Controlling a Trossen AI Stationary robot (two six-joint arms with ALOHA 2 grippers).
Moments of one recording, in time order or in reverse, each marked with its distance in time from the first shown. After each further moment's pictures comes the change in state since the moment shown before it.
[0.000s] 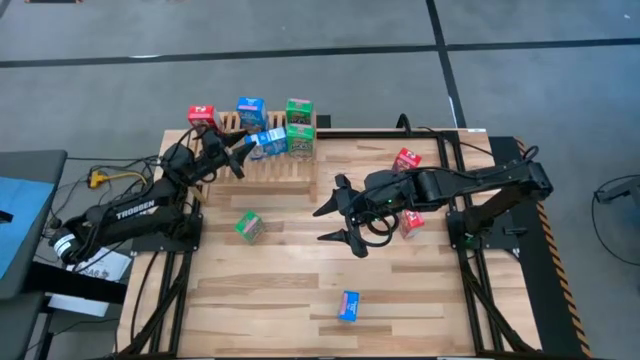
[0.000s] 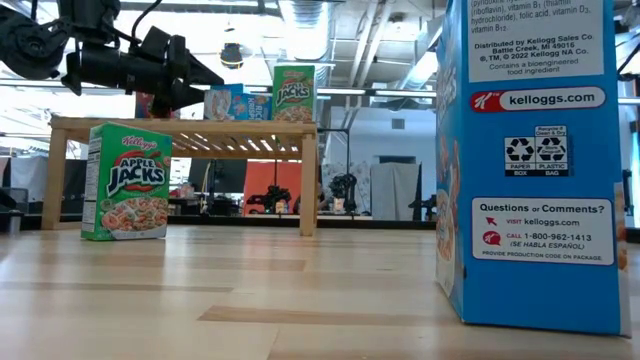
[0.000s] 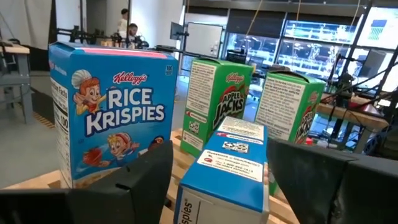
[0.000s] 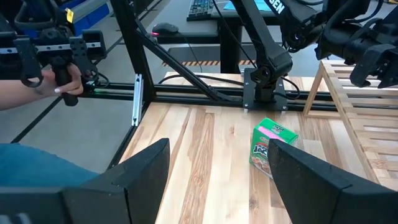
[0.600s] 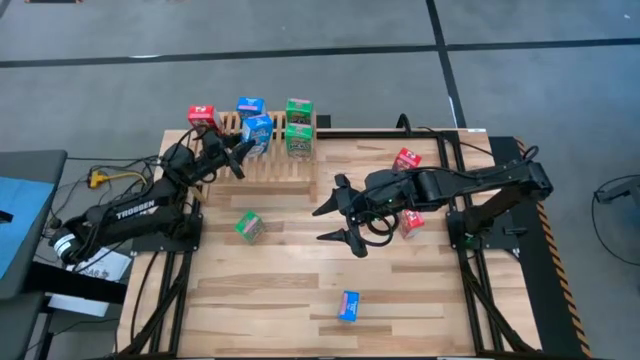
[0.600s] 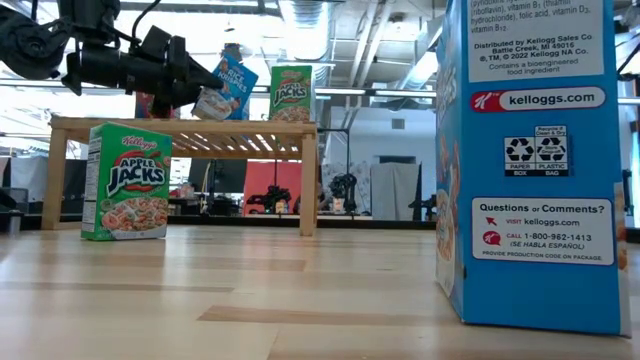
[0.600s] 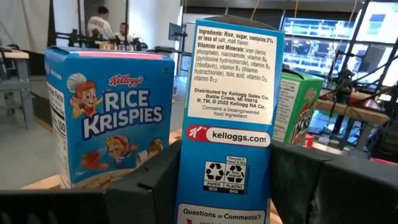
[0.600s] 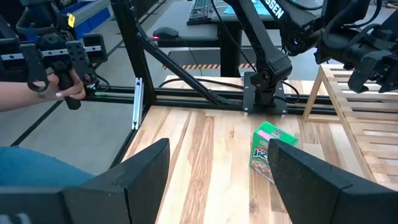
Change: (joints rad) left arm 0.000 0.003 0.000 0.004 0.006 0.028; right arm 0.000 0.000 0.000 0.013 0.000 0.000
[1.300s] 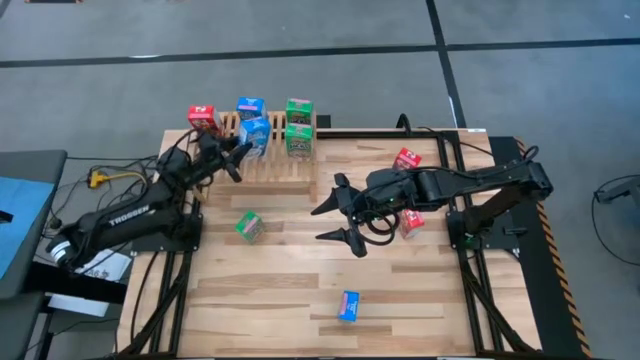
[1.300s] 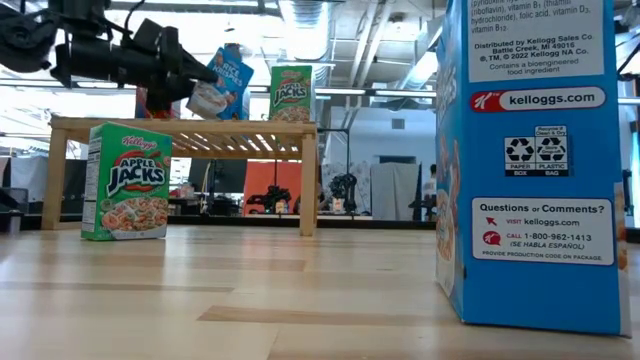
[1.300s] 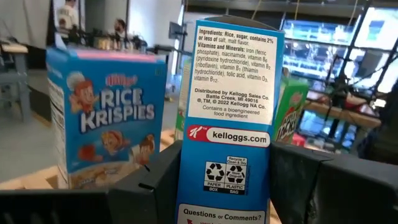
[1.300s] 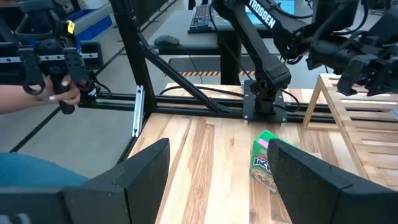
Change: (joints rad) left arm -0.044 -0.109 -0.001 -0.114 -0.041 -0.029; right arm 0.000 -0.001 0.000 0.030 0.000 -0.003
